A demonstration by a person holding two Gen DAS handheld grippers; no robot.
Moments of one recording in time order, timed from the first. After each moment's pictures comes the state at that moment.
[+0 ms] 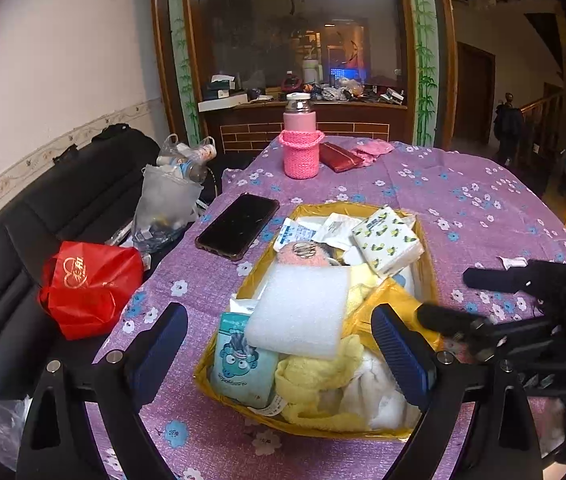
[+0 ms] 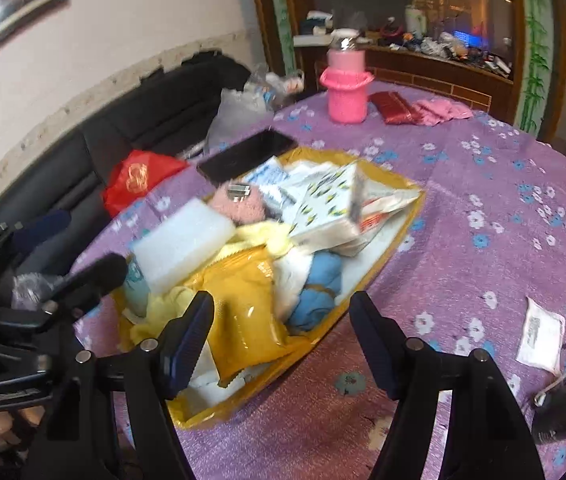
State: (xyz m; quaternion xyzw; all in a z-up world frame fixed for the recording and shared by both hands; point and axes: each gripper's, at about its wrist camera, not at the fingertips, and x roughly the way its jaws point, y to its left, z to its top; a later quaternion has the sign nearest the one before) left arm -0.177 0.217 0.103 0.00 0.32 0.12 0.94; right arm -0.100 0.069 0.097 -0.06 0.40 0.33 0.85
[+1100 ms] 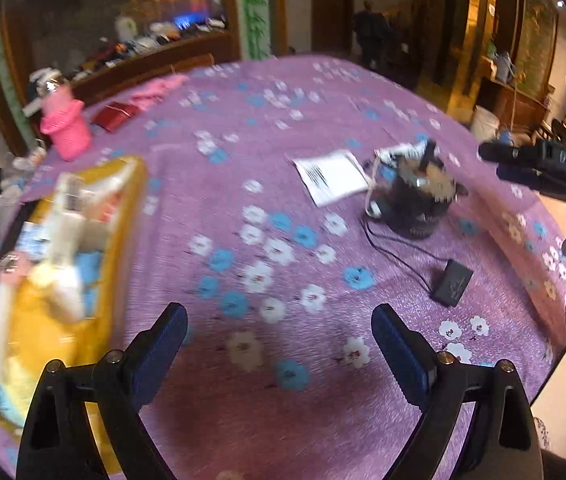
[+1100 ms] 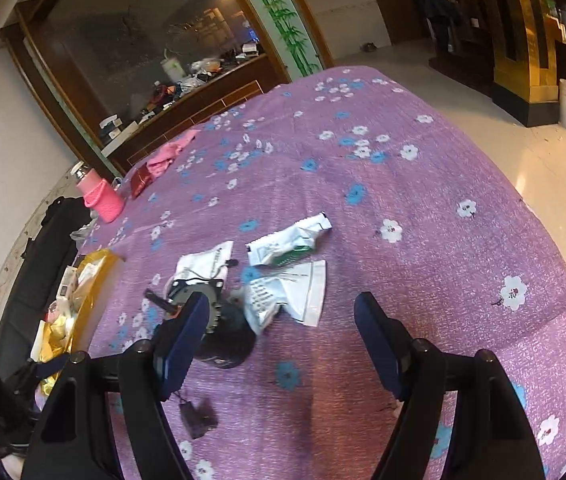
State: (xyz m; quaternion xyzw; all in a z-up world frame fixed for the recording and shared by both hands) left arm -0.115 0.015 0.046 0.08 0.45 -0.13 0.88; right arm -0.098 -0.278 0.072 0.19 0.40 0.07 0.89
